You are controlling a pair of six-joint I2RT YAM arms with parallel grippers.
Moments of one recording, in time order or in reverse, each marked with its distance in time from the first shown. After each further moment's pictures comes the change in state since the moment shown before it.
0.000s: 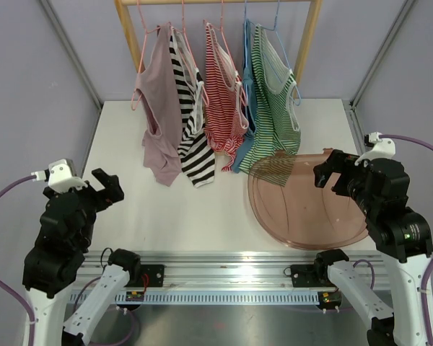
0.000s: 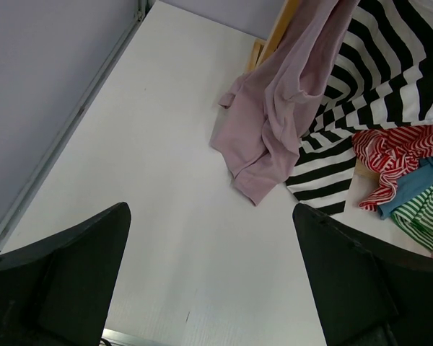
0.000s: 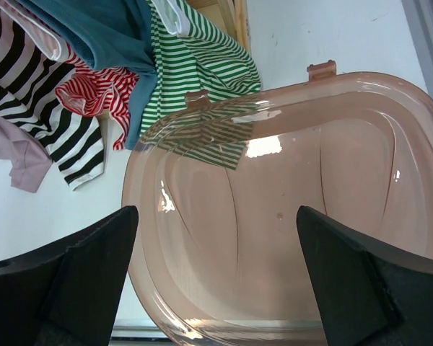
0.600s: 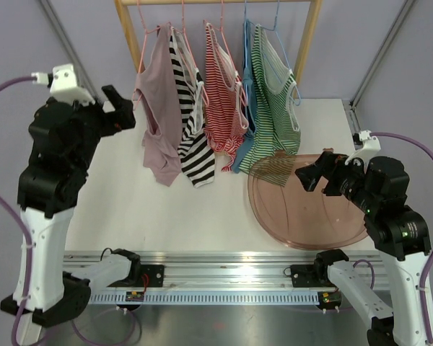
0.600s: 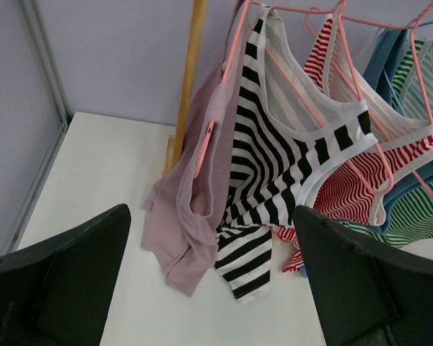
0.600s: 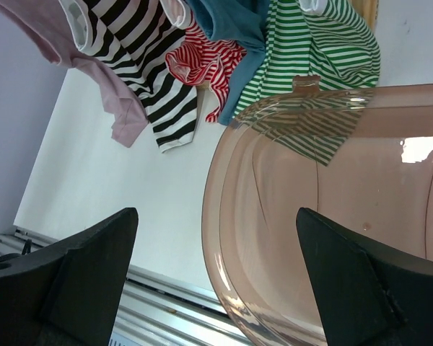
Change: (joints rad) left arm 0.000 0.588 0.634 0.111 0.188 0.095; right arm 0.002 0.005 -0.013 0.066 -0.309 0.047
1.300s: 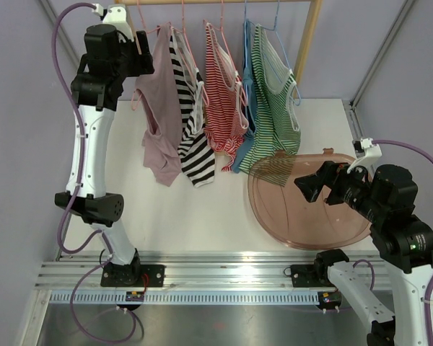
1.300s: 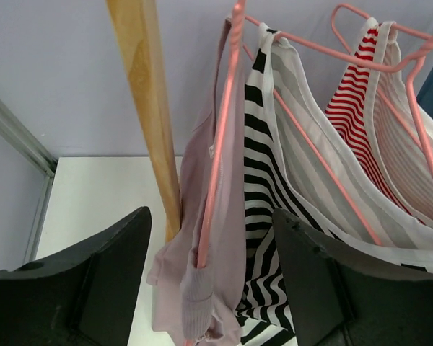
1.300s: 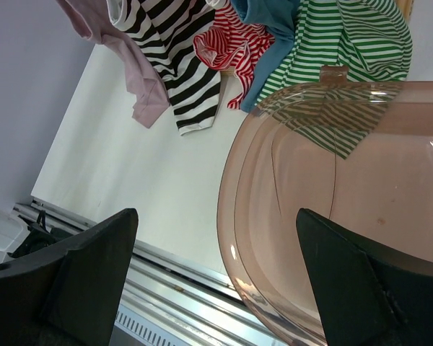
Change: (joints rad) left arm 0.138 0.771 0.673 -0.010 0.195 0.150; right arm 0.000 -0.046 0.028 -0.061 -0.099 -0.027
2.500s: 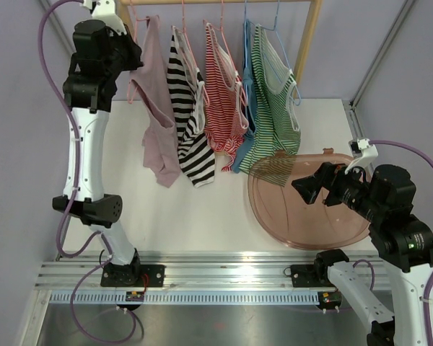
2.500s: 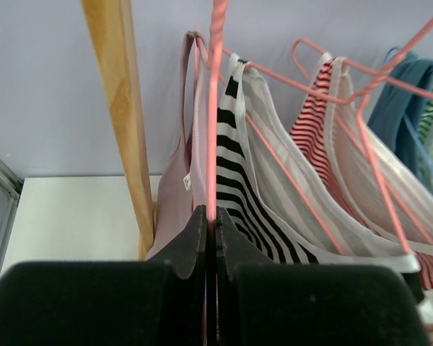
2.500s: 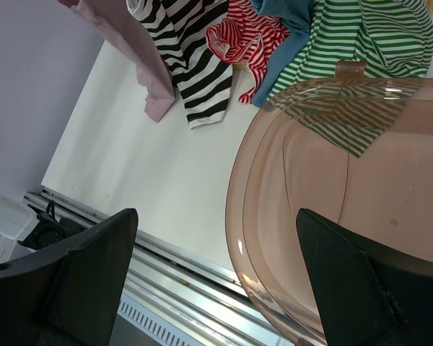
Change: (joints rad) left arm 0.023 0.024 0.048 0.047 0.096 -0.057; right arm 0.000 -0.001 -0.015 0.008 -0.050 0.001
